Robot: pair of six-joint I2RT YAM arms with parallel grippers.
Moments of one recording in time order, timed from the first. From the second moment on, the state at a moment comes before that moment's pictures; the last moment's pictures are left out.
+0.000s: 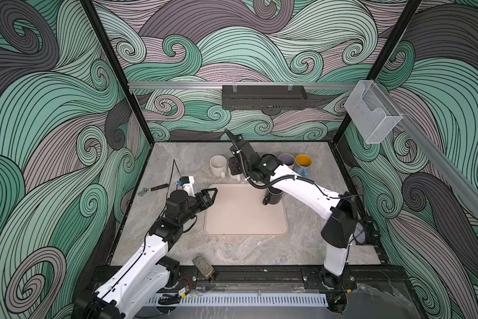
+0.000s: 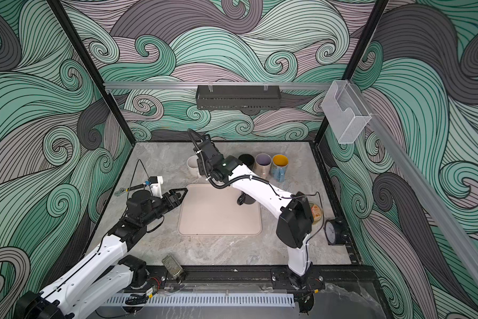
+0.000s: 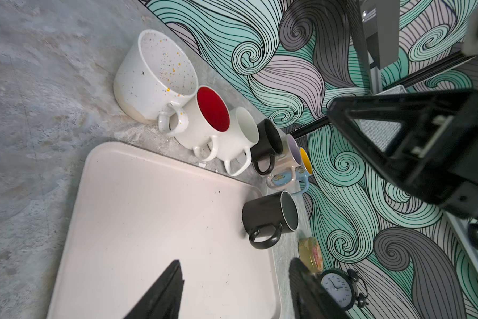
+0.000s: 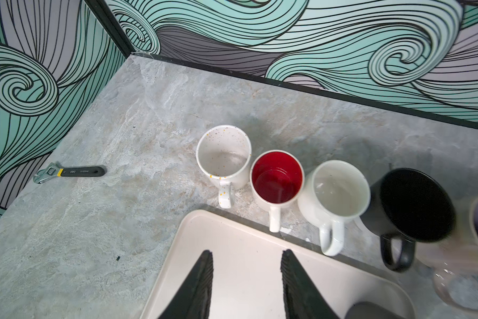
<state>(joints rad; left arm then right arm) -0.35 0.82 0.45 0.03 0.25 -0.84 0.86 1.85 1.77 -0.63 0.36 0.37</state>
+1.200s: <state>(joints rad) -0.35 0.85 0.44 0.08 0.35 -0.82 0.71 1.78 1.45 -1.00 0.22 1.12</state>
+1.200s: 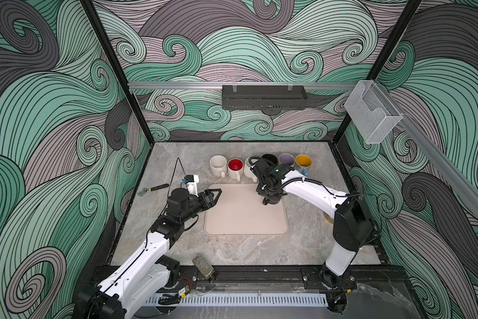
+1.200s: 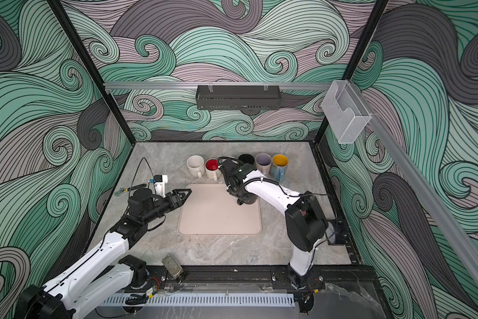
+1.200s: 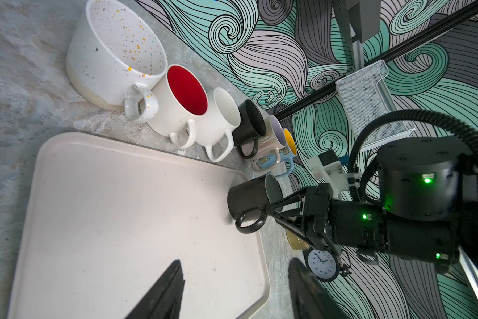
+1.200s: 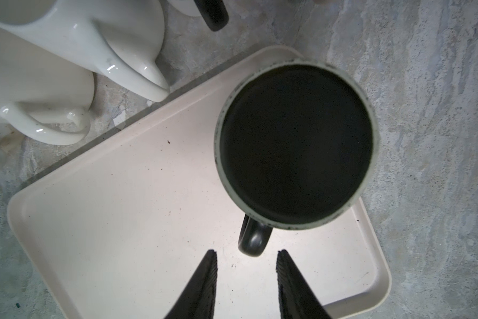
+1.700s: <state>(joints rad) -0.35 0.85 0.43 0.08 0.35 -0.82 0.69 1.85 1.40 -0.96 0.18 1.13</state>
